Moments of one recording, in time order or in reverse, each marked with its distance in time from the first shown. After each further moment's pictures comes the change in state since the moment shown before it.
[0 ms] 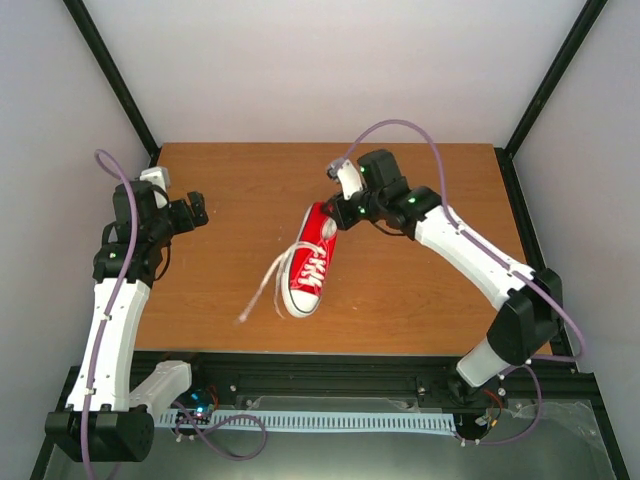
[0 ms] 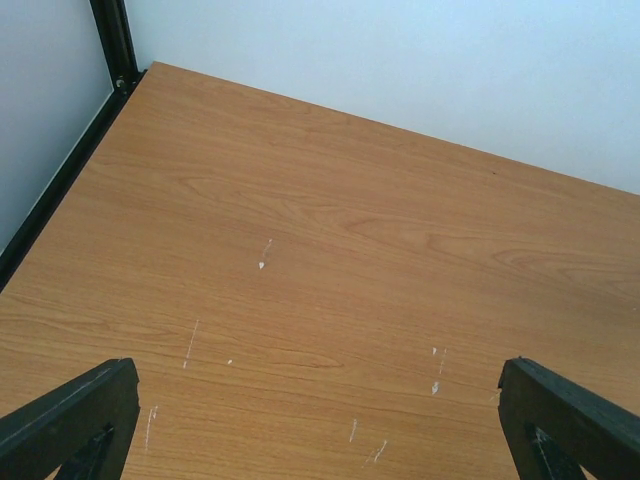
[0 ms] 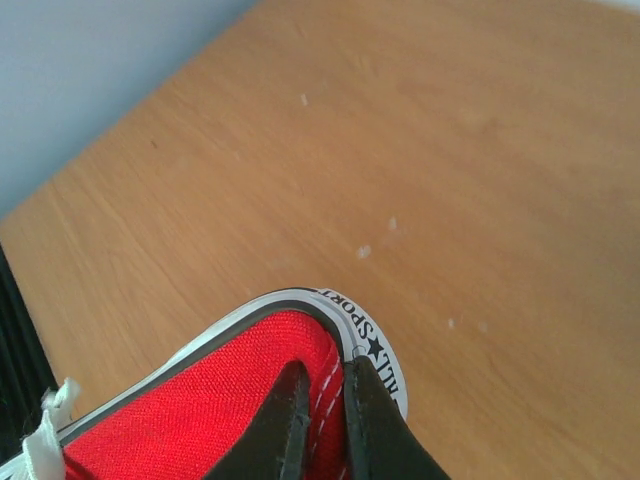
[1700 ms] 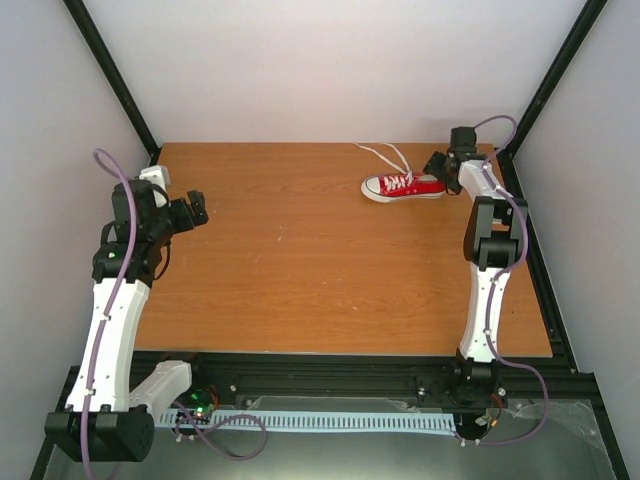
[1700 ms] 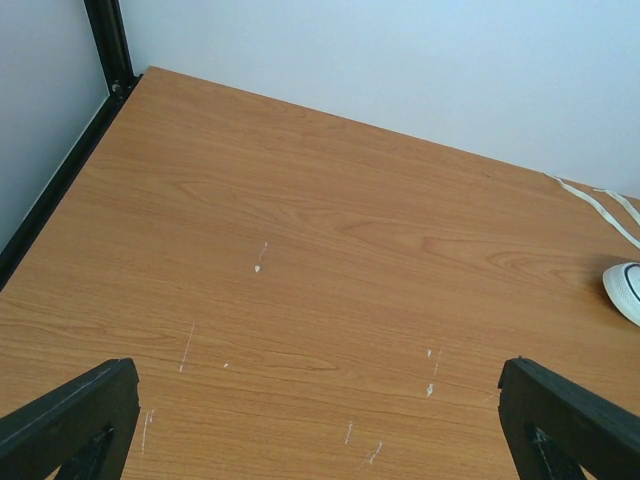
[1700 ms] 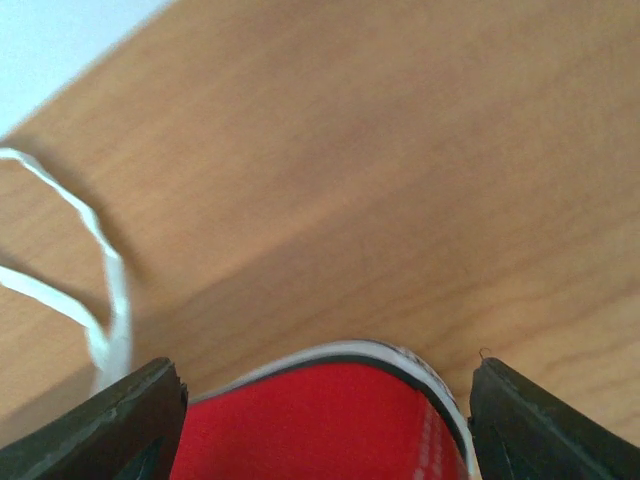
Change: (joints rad) left arm 0.000 0.000 0.010 -0.002 0.008 0.000; right arm -0.684 0.837 0.536 0.016 0.277 0.400
